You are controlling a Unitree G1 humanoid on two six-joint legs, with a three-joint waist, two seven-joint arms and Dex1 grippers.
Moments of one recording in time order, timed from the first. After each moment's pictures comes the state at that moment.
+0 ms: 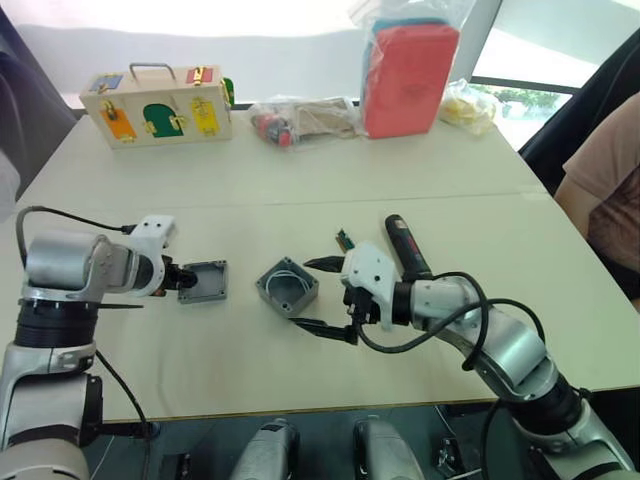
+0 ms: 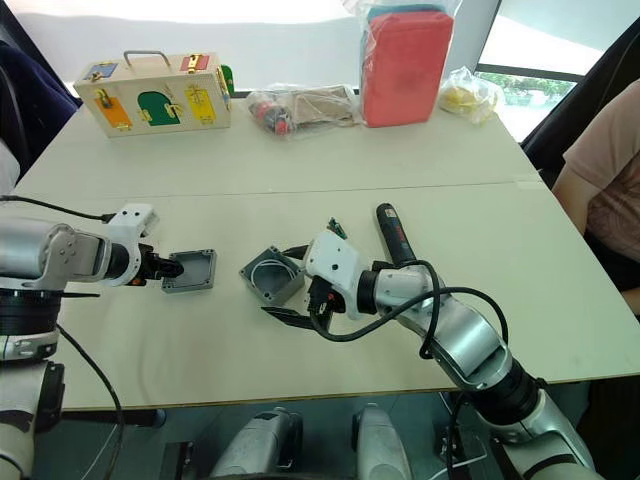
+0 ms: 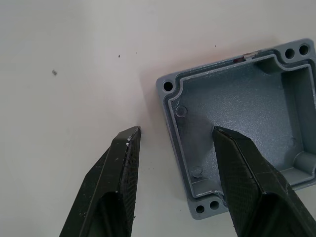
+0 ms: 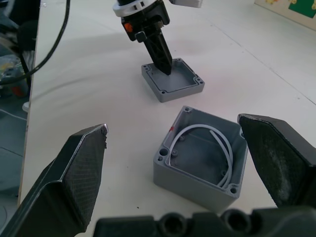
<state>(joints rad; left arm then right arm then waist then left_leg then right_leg) -0.70 0.77 0.04 0.06 -0.40 1.59 -0.41 -0.44 -0.54 0.36 -0.57 0.38 0.68 0.65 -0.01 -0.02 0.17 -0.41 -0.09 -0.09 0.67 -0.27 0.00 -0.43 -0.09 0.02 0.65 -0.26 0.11</state>
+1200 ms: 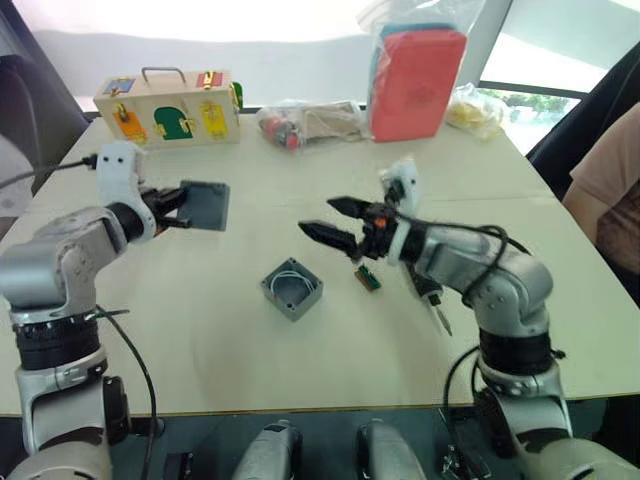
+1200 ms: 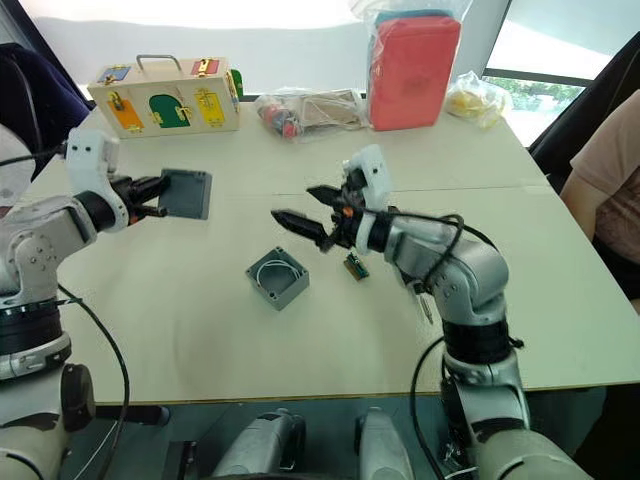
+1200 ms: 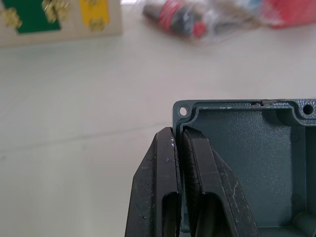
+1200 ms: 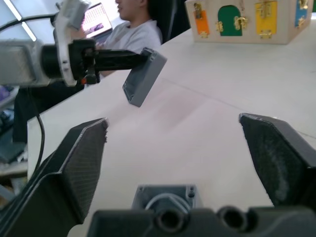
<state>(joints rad) -0.70 0.56 0.34 -0.12 -0.42 1.04 -0.41 -0.77 -0.23 -0.04 -0.17 0.68 1.01 0.46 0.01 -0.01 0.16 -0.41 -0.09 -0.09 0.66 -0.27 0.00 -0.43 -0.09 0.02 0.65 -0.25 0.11</state>
